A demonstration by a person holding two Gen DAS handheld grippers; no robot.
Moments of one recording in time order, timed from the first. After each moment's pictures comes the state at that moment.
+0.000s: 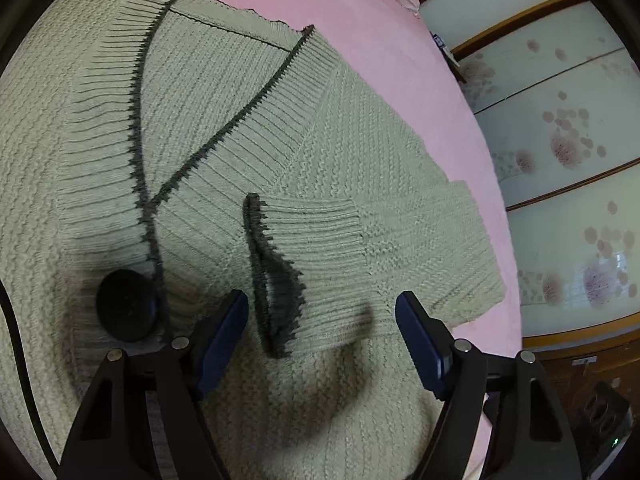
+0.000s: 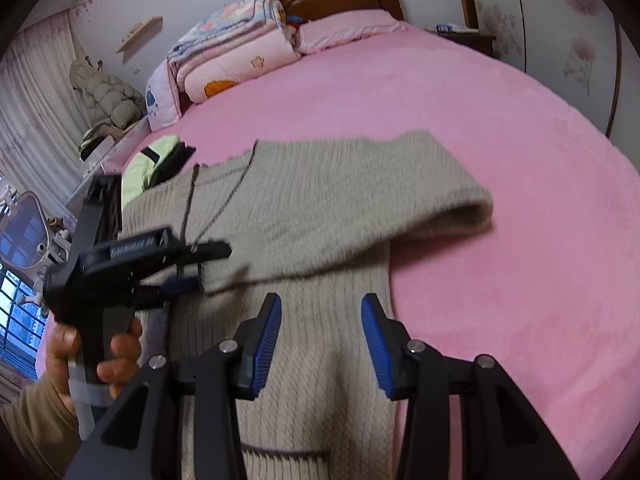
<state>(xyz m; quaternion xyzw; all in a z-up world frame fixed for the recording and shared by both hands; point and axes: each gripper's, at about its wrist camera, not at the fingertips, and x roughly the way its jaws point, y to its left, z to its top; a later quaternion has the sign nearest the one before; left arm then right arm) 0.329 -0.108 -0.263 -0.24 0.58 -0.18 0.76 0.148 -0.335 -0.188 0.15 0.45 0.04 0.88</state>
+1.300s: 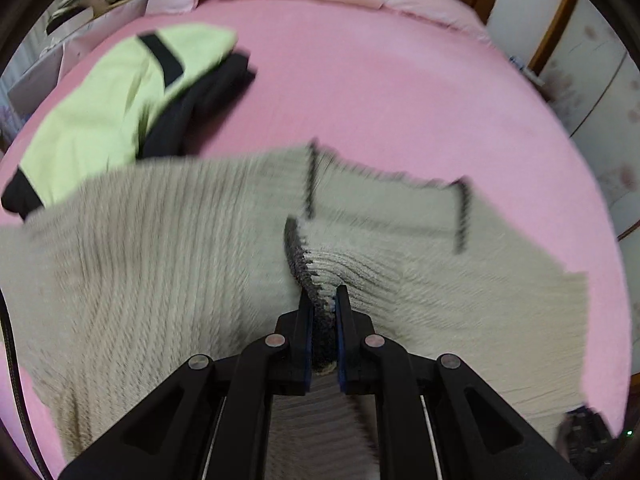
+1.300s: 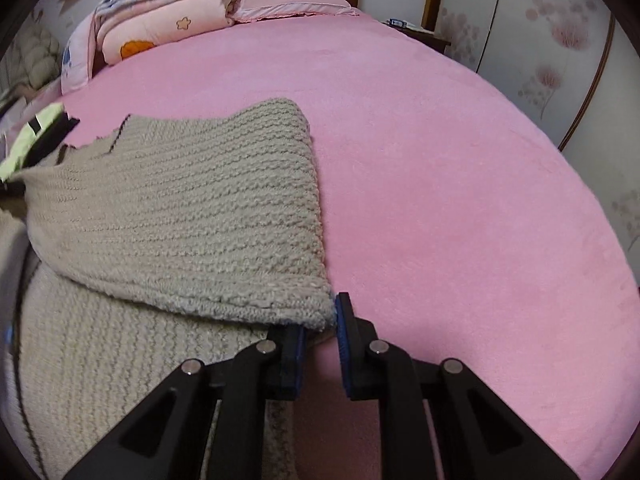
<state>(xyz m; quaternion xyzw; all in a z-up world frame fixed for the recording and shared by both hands) 0.429 -0.029 -0.215 -0.07 0.54 0.00 0.84 0.281 -0.354 -0.252 0.01 0.49 -0.12 0.86</state>
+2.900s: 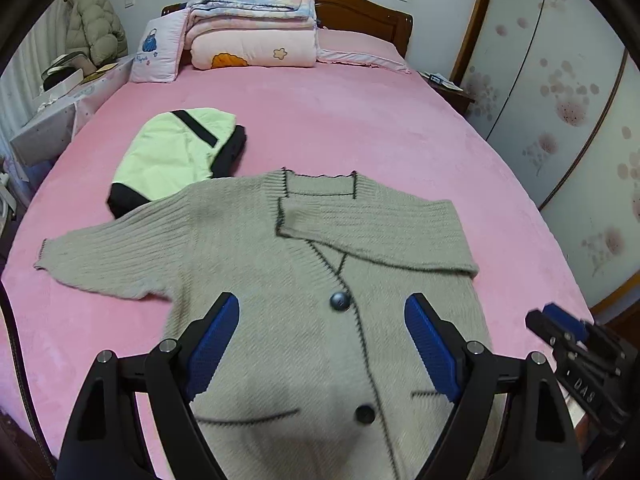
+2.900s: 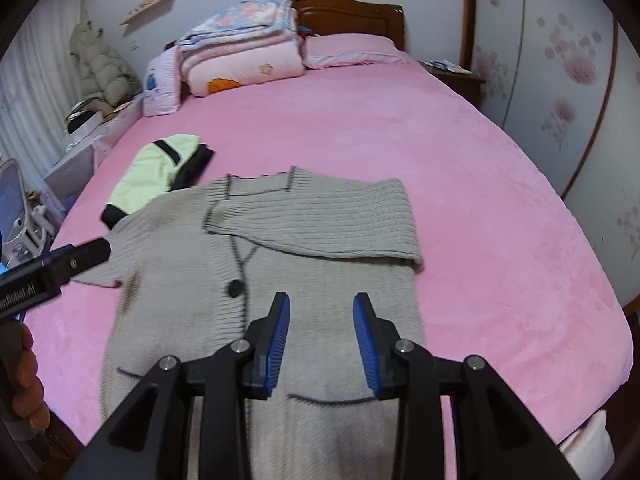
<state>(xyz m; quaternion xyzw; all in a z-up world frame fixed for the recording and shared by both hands) 0.180 0.005 -0.015 -0.03 0.46 -0.10 0.88 0.135 -0.214 -0.039 0.06 0.44 -0.01 0.89</state>
